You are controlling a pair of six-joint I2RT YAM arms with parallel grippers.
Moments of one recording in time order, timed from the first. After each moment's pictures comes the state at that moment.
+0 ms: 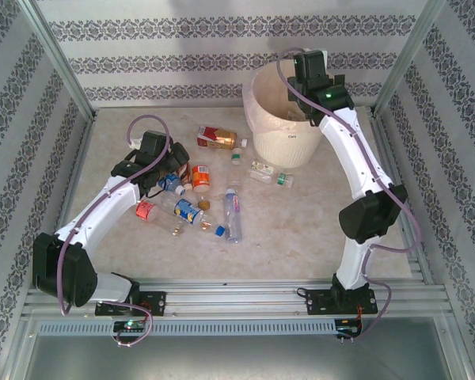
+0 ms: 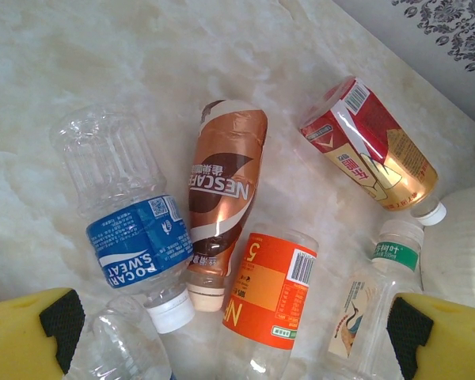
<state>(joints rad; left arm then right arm) -0.30 1.37 1.12 -0.56 -0.22 -0.84 0.32 1.87 2.11 -0.82 0.55 0.10</state>
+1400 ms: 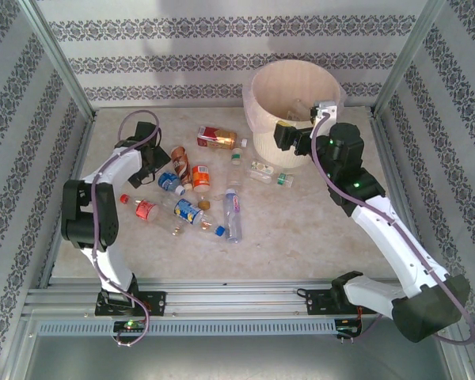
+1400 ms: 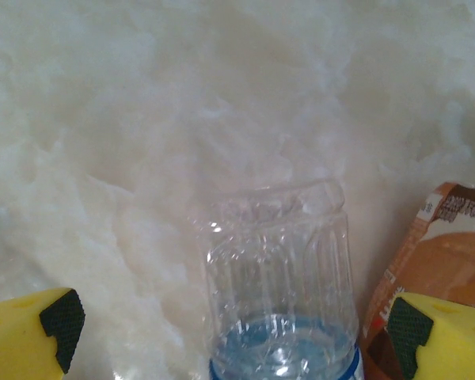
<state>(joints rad) -0.06 1.81 1.33 -0.68 -0.19 -0.86 0.36 1.12 1.08 -0.11 -0.01 0.21</state>
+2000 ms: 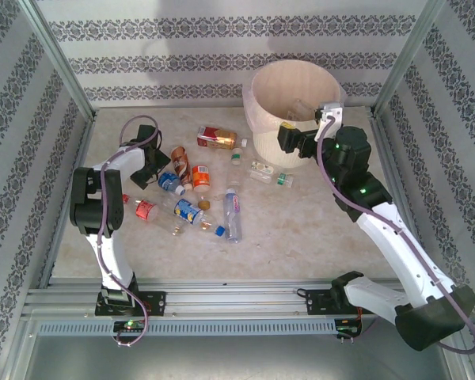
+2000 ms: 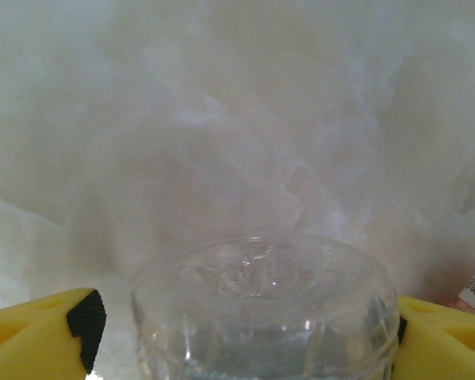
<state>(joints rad) -0.03 1.95 1.33 -0.55 -0.13 -0.98 0.37 1.05 1.08 -0.15 0.01 0.17</state>
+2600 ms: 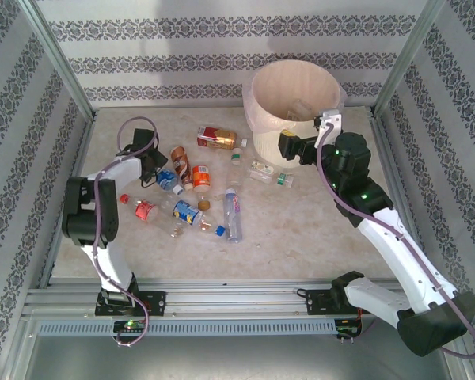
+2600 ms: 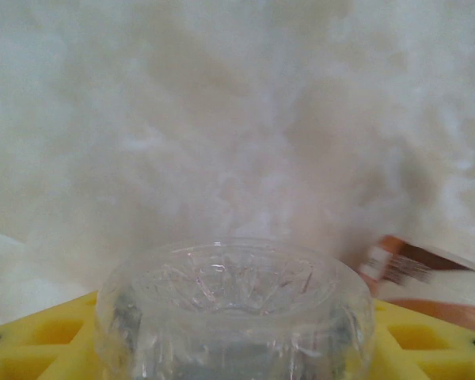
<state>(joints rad) -0.03 1.79 1.17 -0.33 -0.11 -0.92 0.38 1.03 1.03 -0.17 0.01 0.17</state>
